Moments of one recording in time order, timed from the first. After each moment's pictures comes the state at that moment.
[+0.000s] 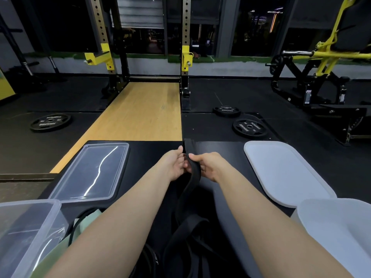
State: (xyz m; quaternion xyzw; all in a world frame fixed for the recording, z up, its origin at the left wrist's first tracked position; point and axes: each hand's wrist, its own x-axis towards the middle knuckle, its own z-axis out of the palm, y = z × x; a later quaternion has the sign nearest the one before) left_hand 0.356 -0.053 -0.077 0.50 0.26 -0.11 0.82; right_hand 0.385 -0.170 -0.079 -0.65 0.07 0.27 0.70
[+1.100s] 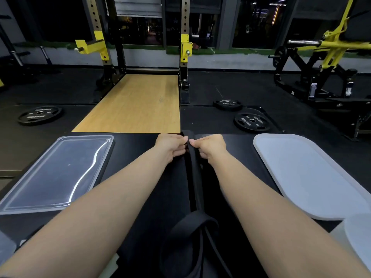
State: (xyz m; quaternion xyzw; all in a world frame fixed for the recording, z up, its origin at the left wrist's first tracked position) left_hand 0.436 -0.043 -0.110 0.64 0.25 0.01 0.72; right_hand 0.469 -0.150 -0.122 -0.79 0.11 0.10 0.60
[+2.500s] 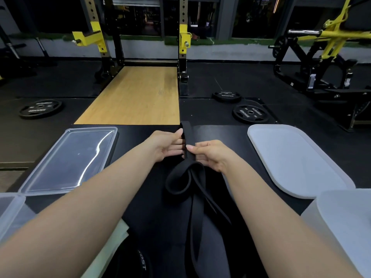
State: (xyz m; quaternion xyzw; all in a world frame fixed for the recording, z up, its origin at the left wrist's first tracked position) left_hand 0.381 -0.037 -0.088 0.66 0.22 -0.08 0.72; right_hand 0.402 -0.183 -0.109 -0.66 -0.02 0.29 0.69
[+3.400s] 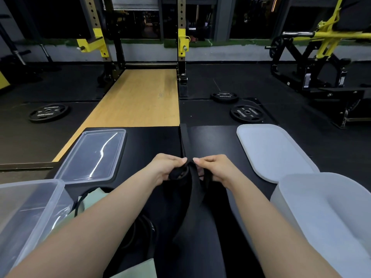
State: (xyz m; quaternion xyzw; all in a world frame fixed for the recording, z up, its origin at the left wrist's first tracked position) left_hand 0.293 -0.059 -0.084 0.71 0.22 -0.12 0.66; right_hand 0.331 -0.222 -0.107 -0.72 -0.02 0.24 0.65
